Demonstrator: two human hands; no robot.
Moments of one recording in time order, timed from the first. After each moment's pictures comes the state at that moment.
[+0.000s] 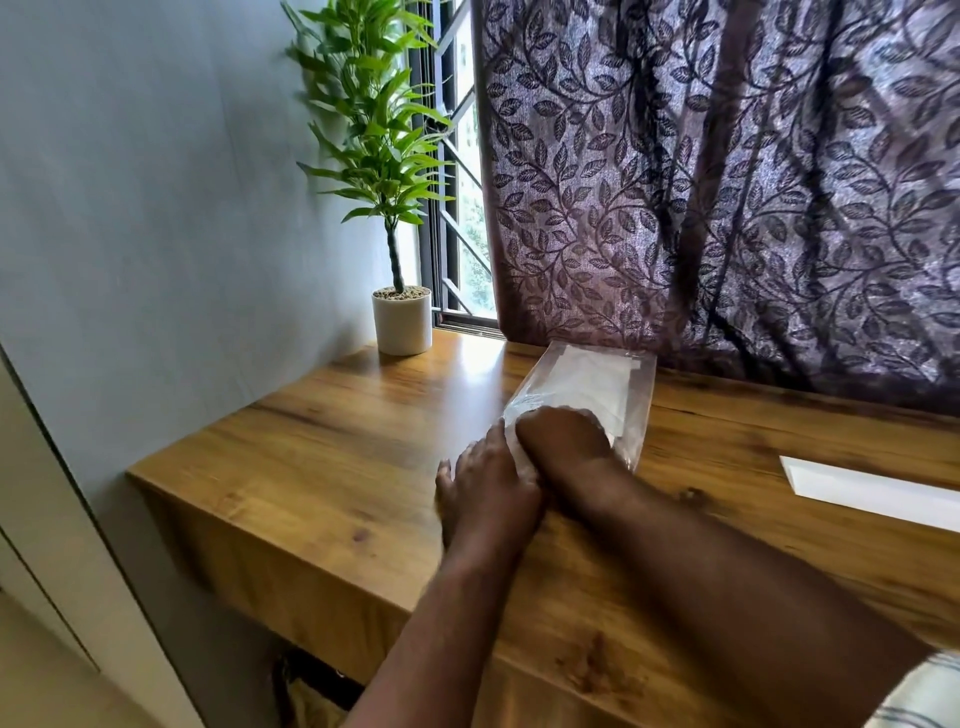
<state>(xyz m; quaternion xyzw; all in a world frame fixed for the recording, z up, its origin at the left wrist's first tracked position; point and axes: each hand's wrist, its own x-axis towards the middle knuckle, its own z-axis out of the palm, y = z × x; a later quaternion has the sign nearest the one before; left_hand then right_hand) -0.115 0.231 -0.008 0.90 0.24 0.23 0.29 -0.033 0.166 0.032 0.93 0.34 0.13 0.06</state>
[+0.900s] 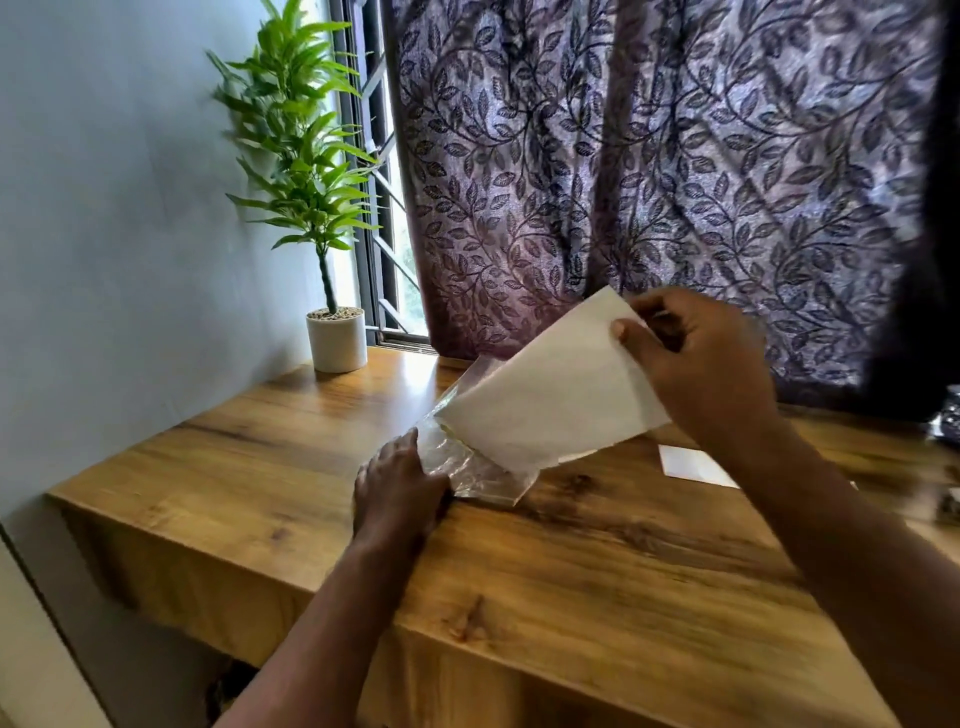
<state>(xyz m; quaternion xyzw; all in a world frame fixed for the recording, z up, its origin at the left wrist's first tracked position) -0.120 0.232 -0.004 0.91 0.24 0.21 0.27 -0.092 -0.034 0.148 0.80 0.29 0.34 -0.41</state>
